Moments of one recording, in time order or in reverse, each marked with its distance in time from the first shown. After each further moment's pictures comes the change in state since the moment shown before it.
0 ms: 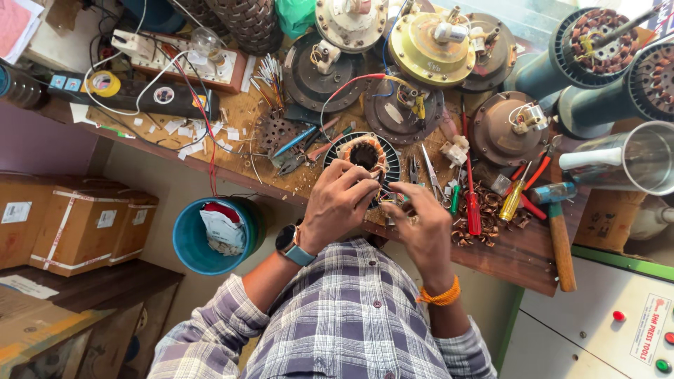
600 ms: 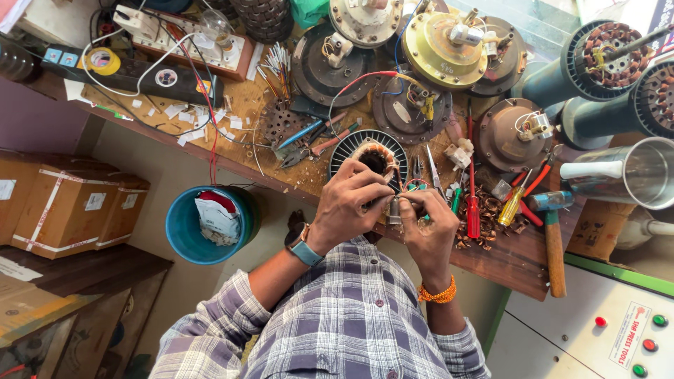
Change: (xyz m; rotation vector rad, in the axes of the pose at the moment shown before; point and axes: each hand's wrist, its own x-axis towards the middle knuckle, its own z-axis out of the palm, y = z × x) left_hand -0.001 0.007 0.002 -0.187 0.079 -0.057; right_hand -0.002 -0.002 0.004 0.115 0.073 0.034
